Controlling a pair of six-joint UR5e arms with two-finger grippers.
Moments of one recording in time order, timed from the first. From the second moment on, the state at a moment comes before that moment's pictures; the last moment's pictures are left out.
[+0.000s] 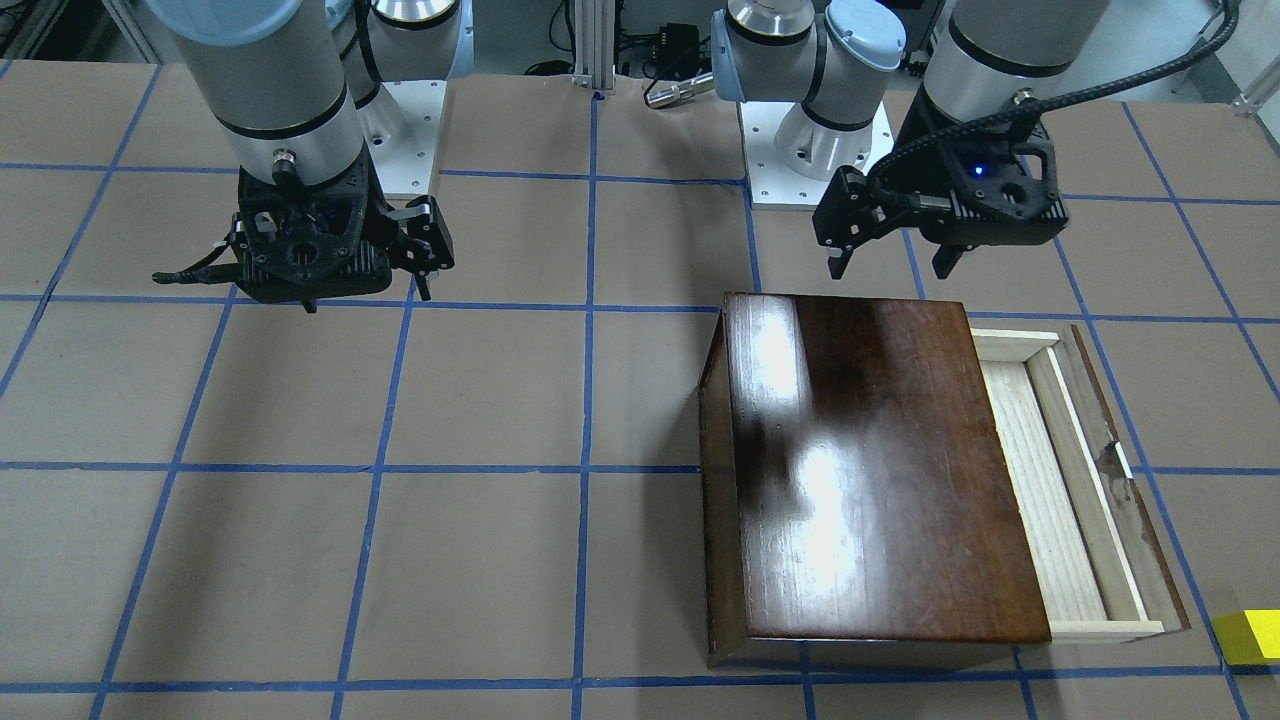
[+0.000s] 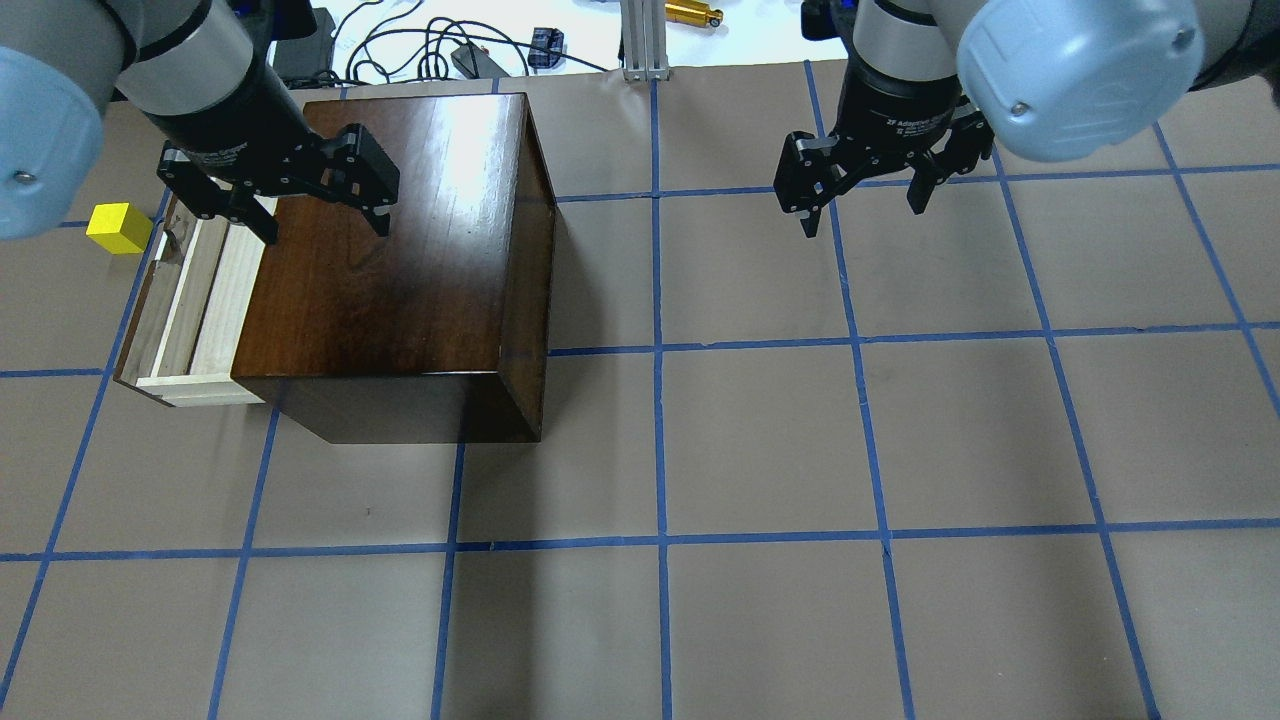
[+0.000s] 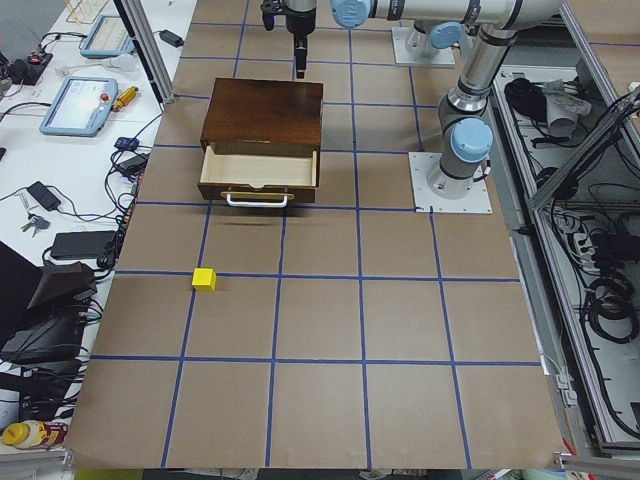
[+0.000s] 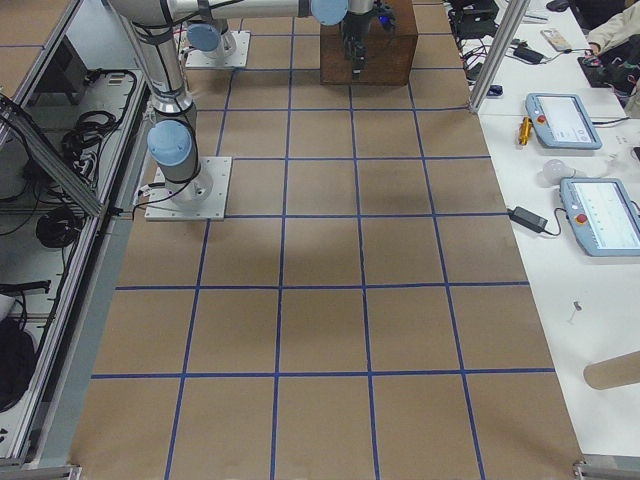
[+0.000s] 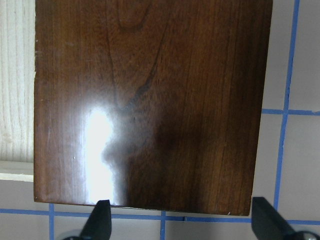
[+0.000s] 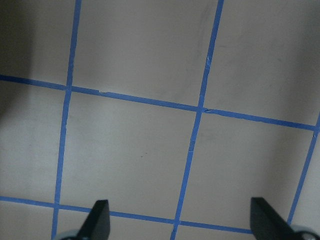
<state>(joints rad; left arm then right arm) -1.51 -1.56 -1.56 -1.54 1.57 0.05 1.70 -1.45 1.48 -1.58 -1.60 -0.05</state>
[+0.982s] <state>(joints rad) -1.01 -1.77 -1.47 -1.45 1.55 1.19 1.70 -1.45 1.48 -1.58 -1.60 -0.05</state>
